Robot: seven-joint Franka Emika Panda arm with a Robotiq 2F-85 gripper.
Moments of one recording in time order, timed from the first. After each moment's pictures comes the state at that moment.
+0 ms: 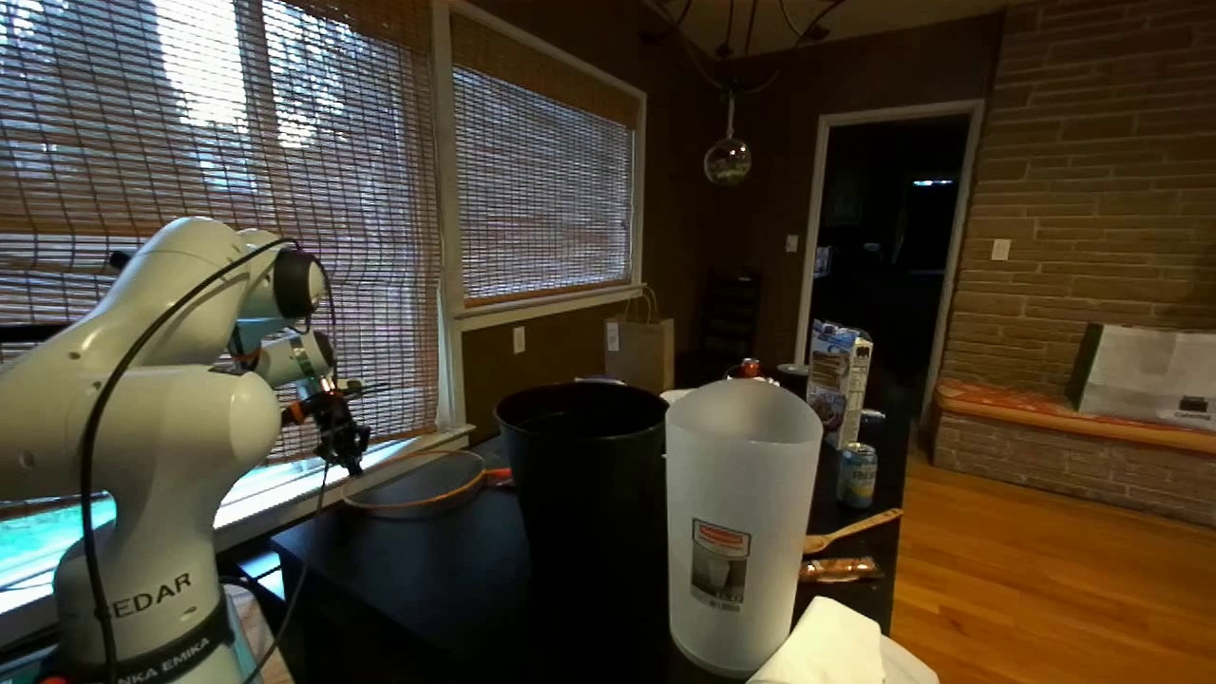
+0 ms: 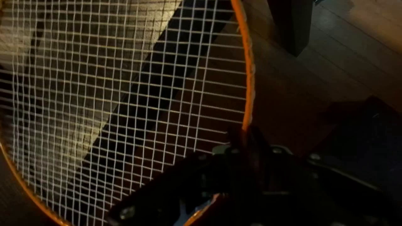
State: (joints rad) arm 1.07 0.99 0.03 -1.27 -0.41 1.86 0.46
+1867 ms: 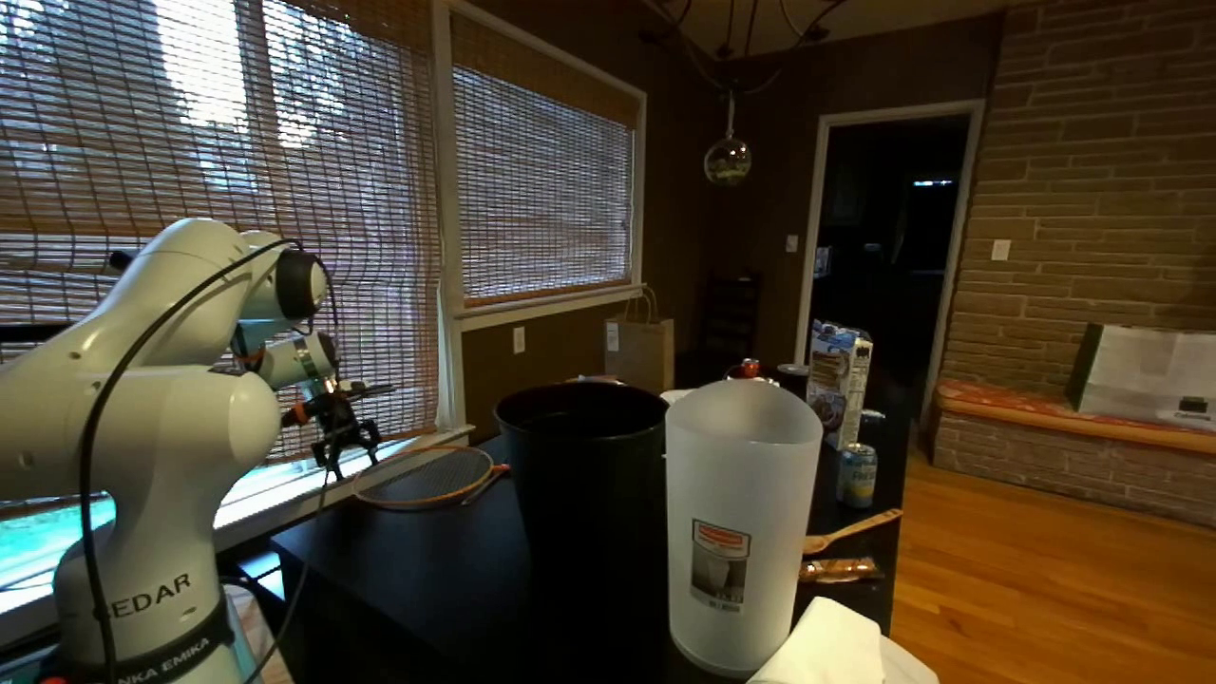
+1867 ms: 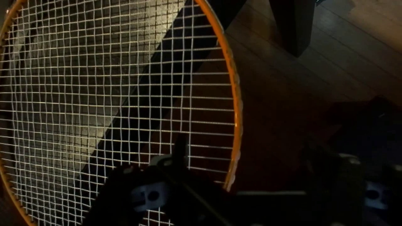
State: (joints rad) arm 1.06 1.00 0.03 -1.27 -0.40 1.86 0.46
